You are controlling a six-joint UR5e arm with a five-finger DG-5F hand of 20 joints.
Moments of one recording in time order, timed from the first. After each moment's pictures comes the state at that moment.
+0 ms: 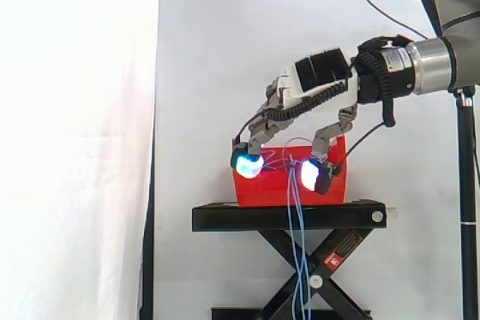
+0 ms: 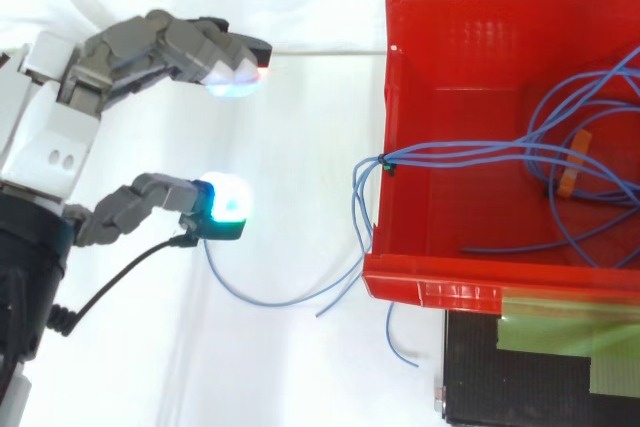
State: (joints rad) arm 0.07 -2.16 -1.00 -3.30 -1.42 -2.39
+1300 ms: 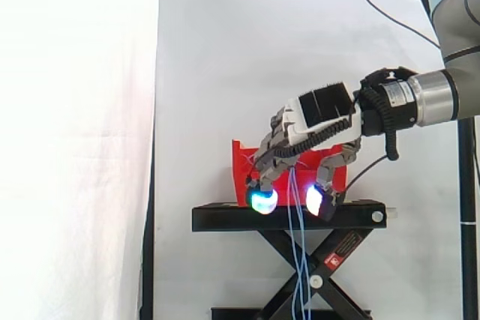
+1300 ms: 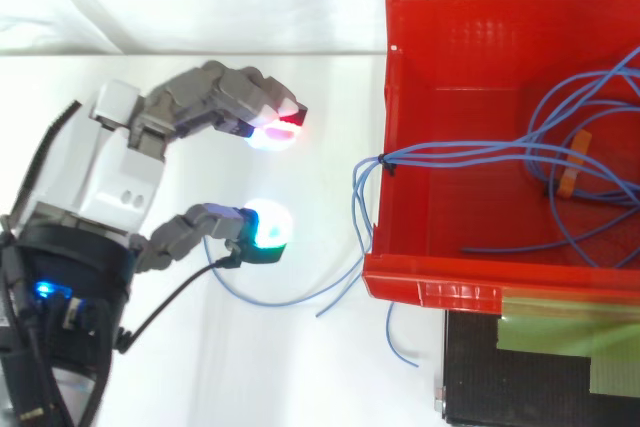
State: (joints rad) arm 0.05 -2.16 -1.11 -3.21 -1.44 -2.39
